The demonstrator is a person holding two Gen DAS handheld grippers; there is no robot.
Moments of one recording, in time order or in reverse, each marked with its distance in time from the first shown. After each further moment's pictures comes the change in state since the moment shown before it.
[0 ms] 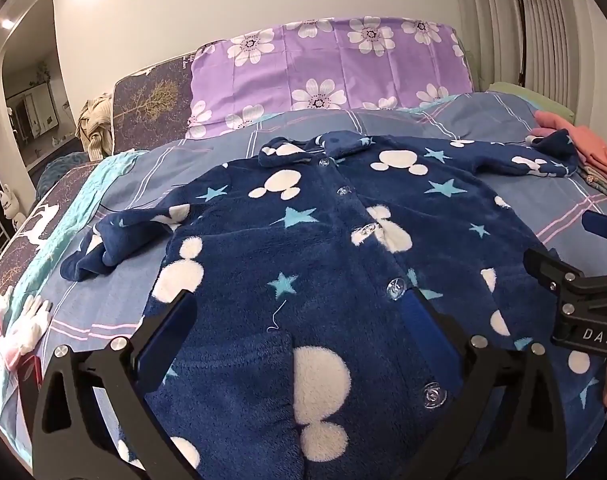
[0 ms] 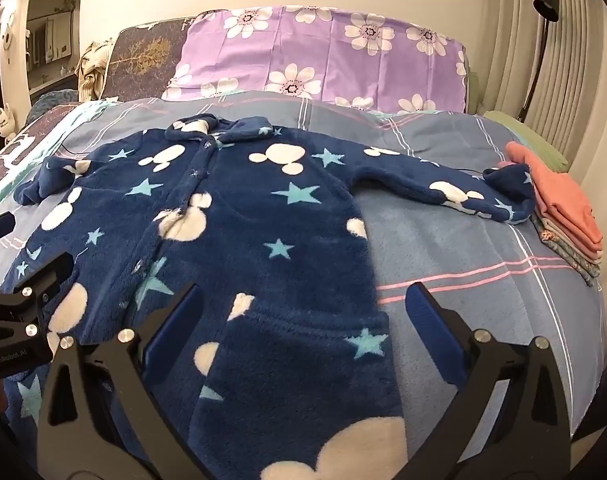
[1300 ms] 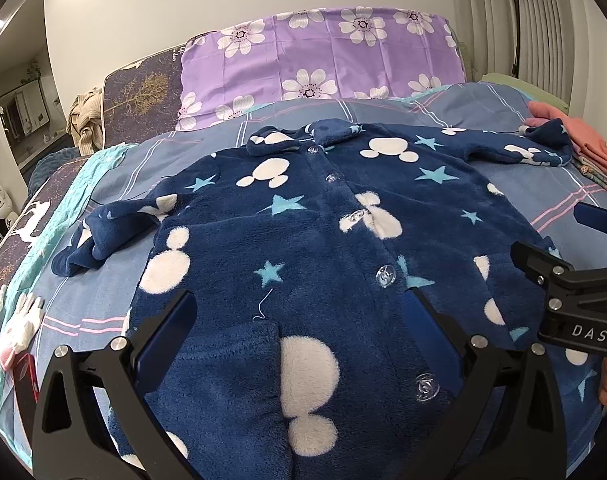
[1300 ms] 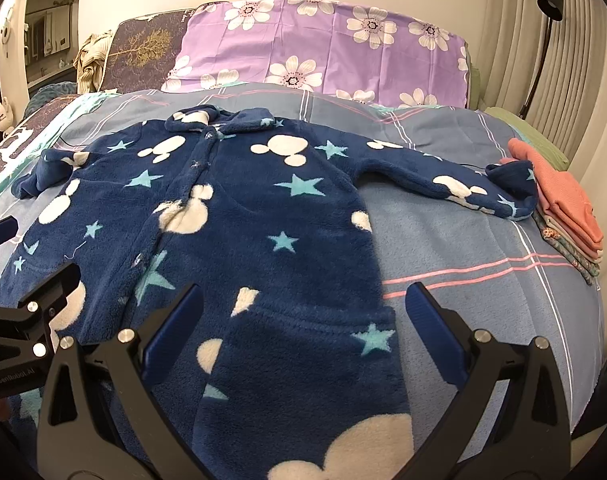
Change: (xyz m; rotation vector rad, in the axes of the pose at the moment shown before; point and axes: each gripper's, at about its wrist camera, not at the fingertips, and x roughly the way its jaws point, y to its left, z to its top) left arm 0.005 -0.004 -0.001 0.009 0.041 -0.030; right arm 0.006 0.005 -0.003 -0.009 0.019 -0.017
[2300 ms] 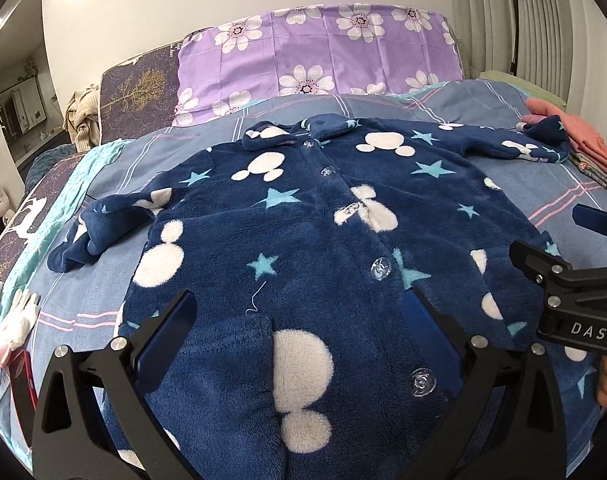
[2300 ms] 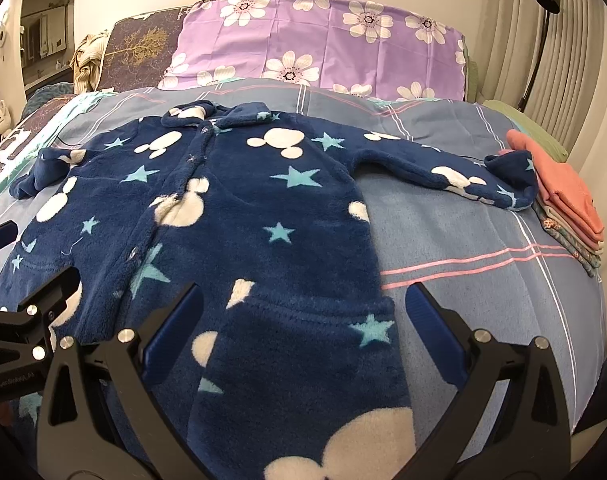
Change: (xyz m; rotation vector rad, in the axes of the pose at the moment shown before) left arm 0.003 -0.005 -0.004 0.000 0.007 -0.013; right arm 0.002 -0.001 -0.004 0.007 0.012 -0.013
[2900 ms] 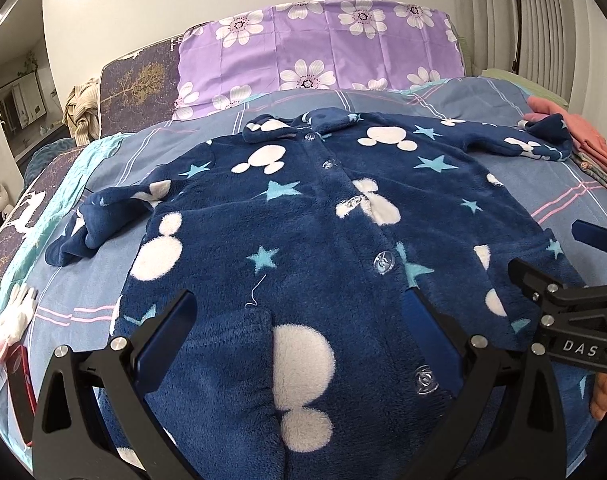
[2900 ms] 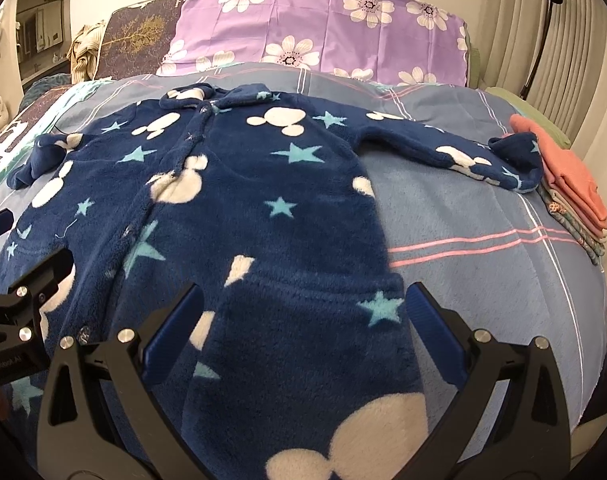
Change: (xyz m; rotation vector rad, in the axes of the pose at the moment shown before) left arm 0.003 0.003 -0.004 -0.011 0.019 -0.003; right arm 0.008 0.001 -0.010 0.012 0.040 -0.002
